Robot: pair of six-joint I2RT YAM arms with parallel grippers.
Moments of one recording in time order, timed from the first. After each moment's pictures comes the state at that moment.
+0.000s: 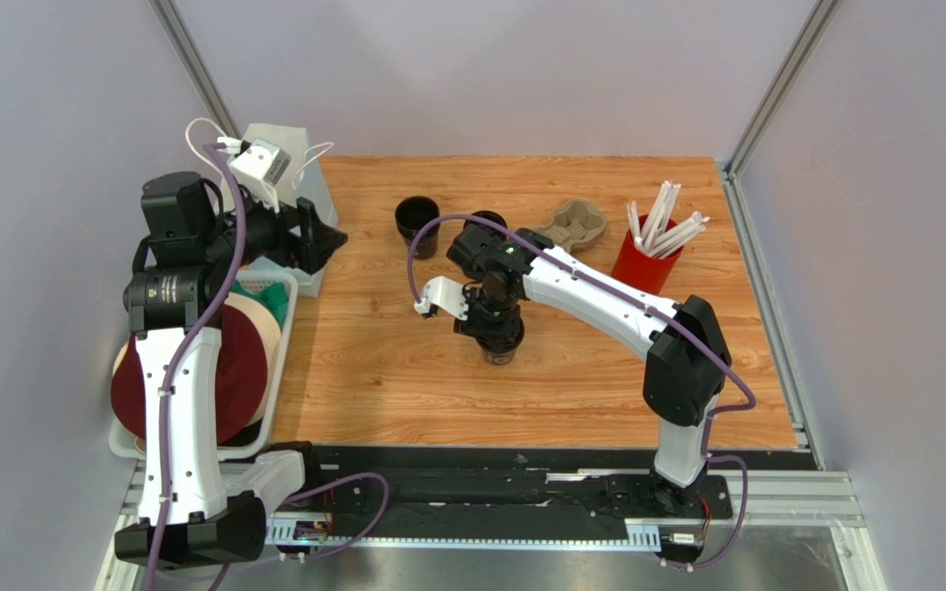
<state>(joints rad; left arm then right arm) 0.11 1.06 1.47 -0.82 0.70 0.16 0.86 1.86 1.67 -1.15 -0.18 -0.61</state>
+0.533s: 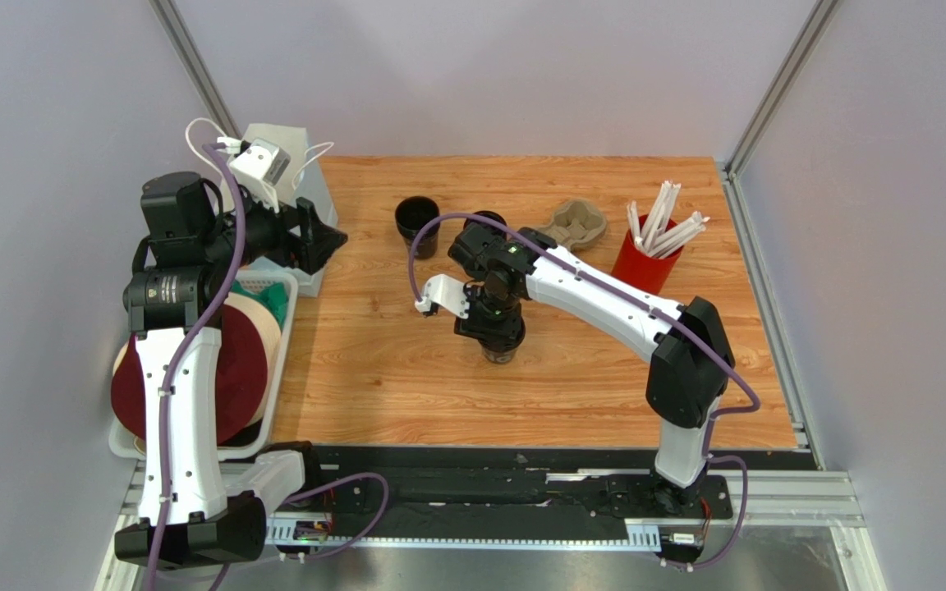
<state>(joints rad) 0.11 1.06 1.47 -0.82 0.70 0.16 0.86 1.85 1.67 -1.14 -0.17 -0.61</state>
